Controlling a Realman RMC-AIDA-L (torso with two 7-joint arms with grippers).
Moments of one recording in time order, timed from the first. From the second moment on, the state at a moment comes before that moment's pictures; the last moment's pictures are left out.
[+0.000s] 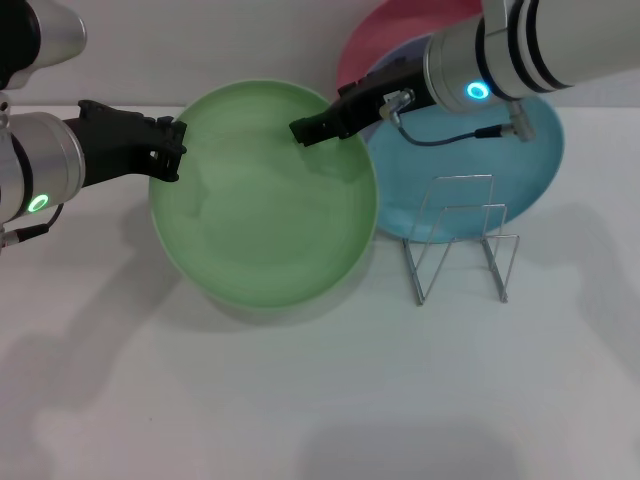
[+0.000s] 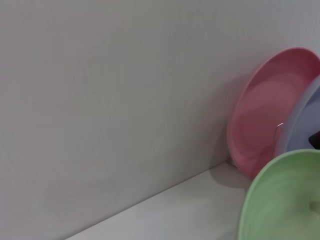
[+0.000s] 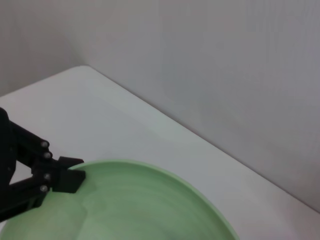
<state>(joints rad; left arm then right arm) -0.20 -2.06 1.64 1.73 -0.54 -0.85 0.42 0.78 2.05 1.64 1.23 -2.38 1.04 -0.47</state>
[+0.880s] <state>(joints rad) -0.21 -2.06 1.65 1.74 -0.54 -0.86 0.42 0.80 2.05 1.62 1.18 -2.41 1.01 -0.50</state>
